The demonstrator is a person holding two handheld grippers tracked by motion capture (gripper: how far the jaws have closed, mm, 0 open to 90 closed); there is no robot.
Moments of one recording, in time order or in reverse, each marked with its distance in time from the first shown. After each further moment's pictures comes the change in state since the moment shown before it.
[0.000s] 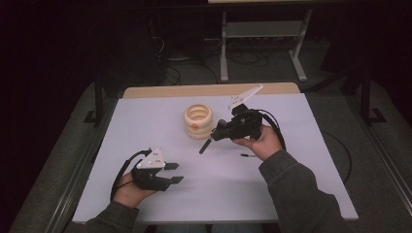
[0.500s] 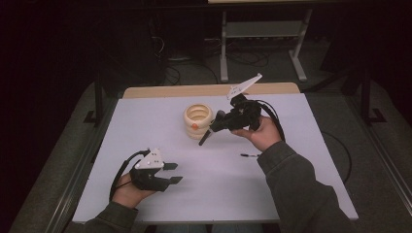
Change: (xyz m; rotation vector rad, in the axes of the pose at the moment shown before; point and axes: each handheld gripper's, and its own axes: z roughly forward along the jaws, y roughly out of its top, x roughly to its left) left arm 0.000 -0.002 -0.002 -0.011 0.002 -0.008; right arm -0.010 0.020 -0.007 -0.002 -0.019 -0.010
